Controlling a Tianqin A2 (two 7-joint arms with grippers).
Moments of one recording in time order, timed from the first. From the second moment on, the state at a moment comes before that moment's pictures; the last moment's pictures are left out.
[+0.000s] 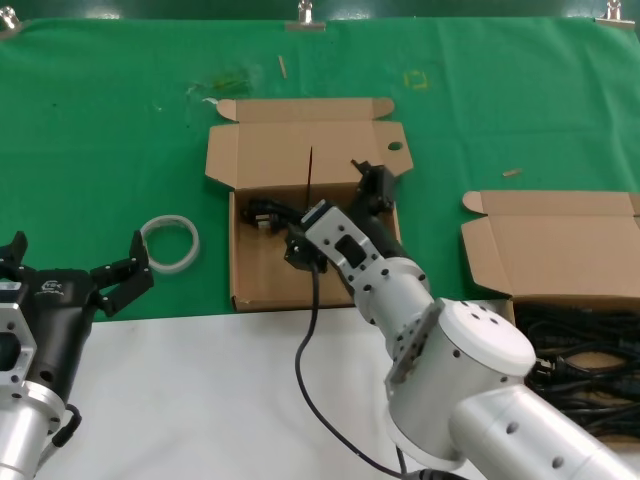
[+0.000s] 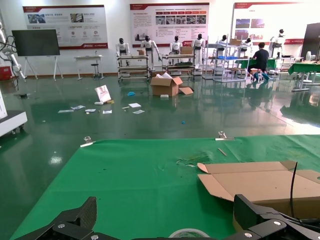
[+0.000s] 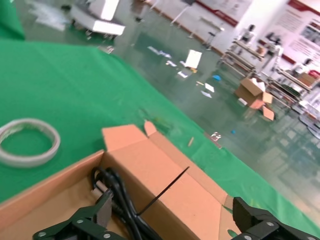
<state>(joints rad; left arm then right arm) 0.00 -0.30 1.60 -1.60 -1.80 0.00 0.00 0.59 0.12 -2.35 1.21 2.60 0.46 -1.17</state>
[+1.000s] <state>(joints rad) 0.00 -0.30 1.60 -1.60 -1.80 0.00 0.00 0.31 0.12 -1.99 1.39 2.22 0.24 -0.61</state>
